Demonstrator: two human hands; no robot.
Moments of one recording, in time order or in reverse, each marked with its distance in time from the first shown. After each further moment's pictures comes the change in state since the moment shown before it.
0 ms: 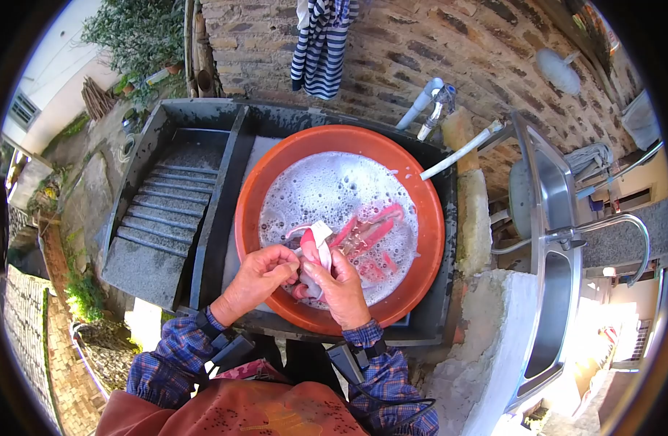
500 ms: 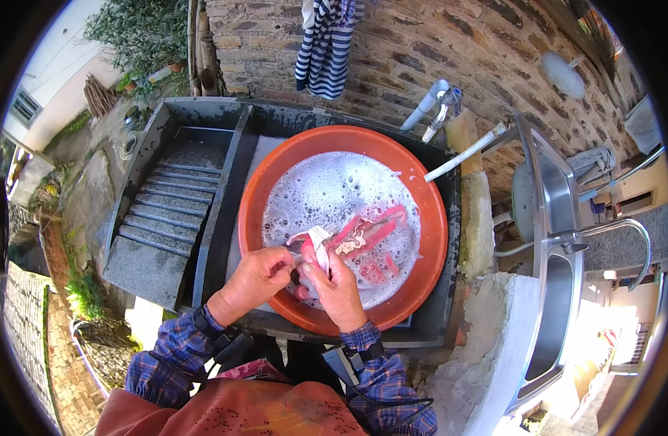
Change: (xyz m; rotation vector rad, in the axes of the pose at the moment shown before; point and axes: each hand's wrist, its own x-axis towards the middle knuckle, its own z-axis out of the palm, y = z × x) left_hand -0.002 0.010 -0.012 0.604 0.067 0.332; right_hand 0.002 0.004 0.006 -0.183 -0.006 0.027
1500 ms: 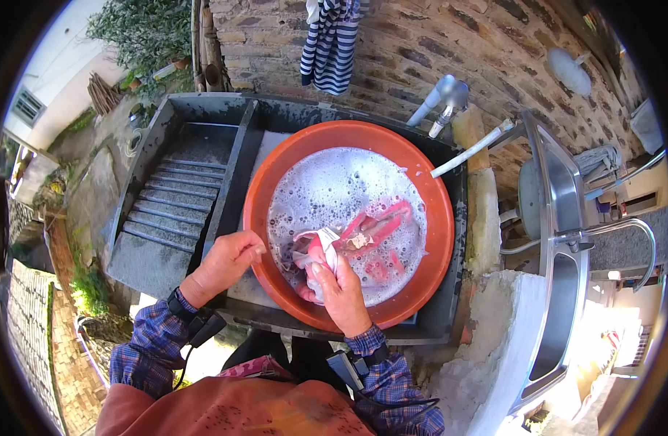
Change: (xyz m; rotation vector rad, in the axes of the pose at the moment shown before) left_hand -0.009 -0.028 -0.047 0.169 0.061 -0.055; right_hand -0.010 0.011 -0.004 -0.024 -0.012 -0.048
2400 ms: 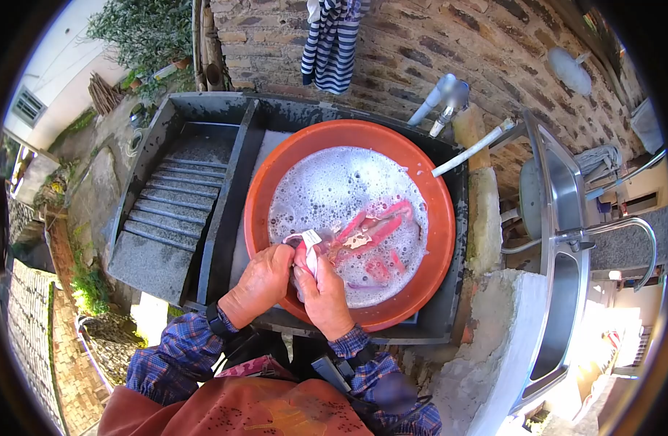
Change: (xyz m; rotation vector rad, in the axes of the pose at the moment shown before) left_hand -0.006 0.024 0.061 0.320 0.081 0.254; right_hand -0.002 0.007 0.026 -0.352 0.059 -0.174
